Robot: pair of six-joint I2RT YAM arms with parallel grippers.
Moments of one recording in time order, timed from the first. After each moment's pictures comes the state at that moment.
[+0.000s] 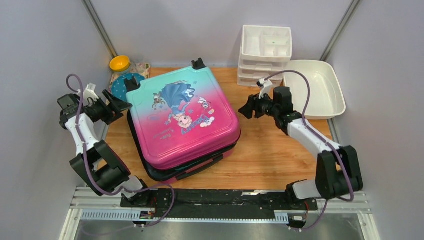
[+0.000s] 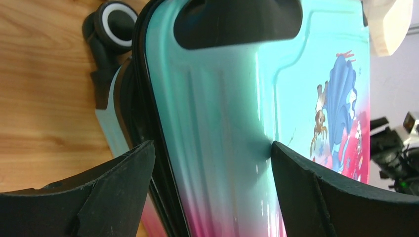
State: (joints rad) left arm 0.69 1.44 1.17 -0.68 0.96 -0.09; right arm 0.27 1.33 0.83 0.03 -0.54 0.12
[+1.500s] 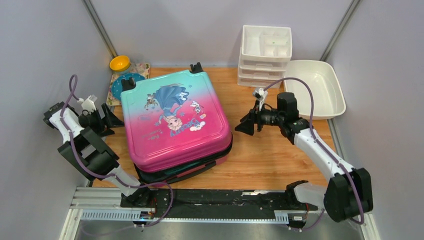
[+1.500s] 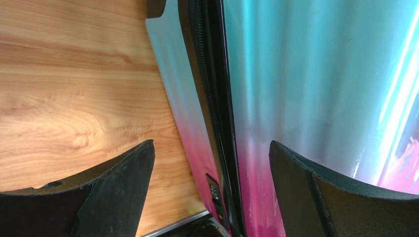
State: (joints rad) left arm 0.83 1.65 1.38 -1.26 0.79 0.50; right arm 0.29 1.25 0.84 -0.08 -0.90 0.06
